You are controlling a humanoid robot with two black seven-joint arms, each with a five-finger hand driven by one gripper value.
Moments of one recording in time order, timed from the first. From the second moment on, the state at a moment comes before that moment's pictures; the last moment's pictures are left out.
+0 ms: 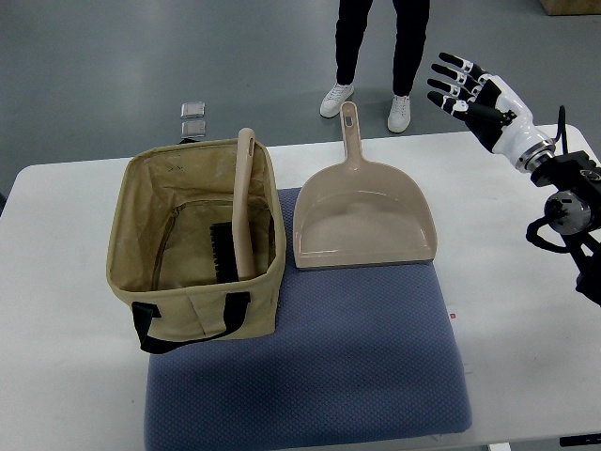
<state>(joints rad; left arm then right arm) 0.01 0.00 -0.11 -0.12 -0.07 -0.03 0.07 0.70 -0.25 1.14 0.64 -0.71 0.41 0.29</state>
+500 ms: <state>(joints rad) 0.01 0.00 -0.11 -0.12 -0.07 -0.03 0.07 0.67 -0.20 1.16 0.60 -0.52 0.42 0.26</state>
